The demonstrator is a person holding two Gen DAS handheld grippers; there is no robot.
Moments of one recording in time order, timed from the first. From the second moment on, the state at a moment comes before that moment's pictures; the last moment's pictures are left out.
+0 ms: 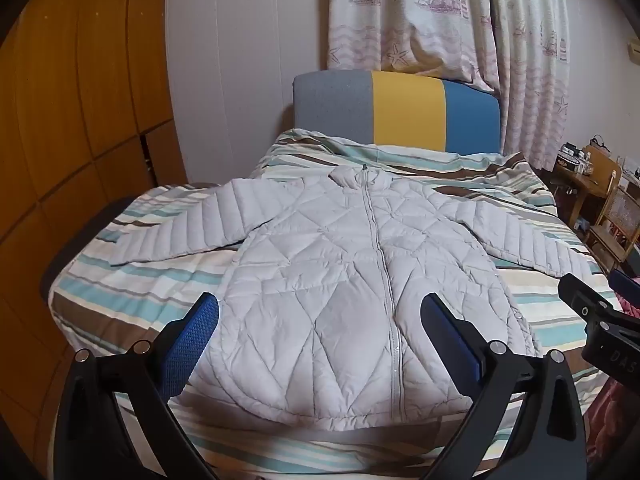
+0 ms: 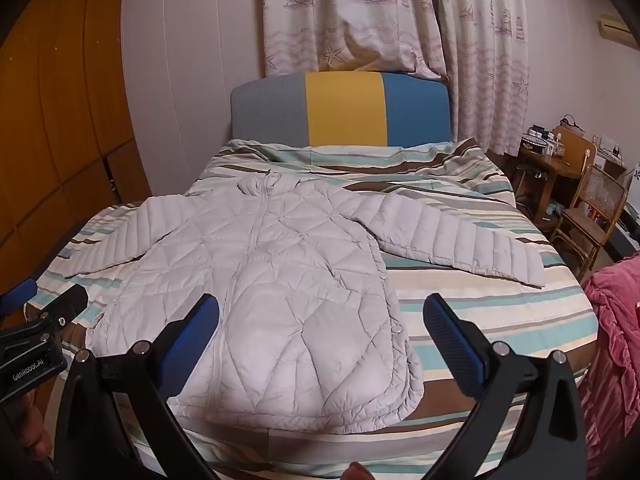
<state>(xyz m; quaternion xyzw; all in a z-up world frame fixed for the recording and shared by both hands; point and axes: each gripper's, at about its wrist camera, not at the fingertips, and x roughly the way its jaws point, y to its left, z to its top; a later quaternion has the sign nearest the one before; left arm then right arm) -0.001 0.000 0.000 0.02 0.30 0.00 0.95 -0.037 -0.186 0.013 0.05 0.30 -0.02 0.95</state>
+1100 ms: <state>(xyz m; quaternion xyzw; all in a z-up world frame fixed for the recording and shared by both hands) 0.001 -0.003 -0.009 0.00 0.31 -0.01 0.95 -0.030 -0.193 0.003 0.05 0.31 -0.03 0.95</state>
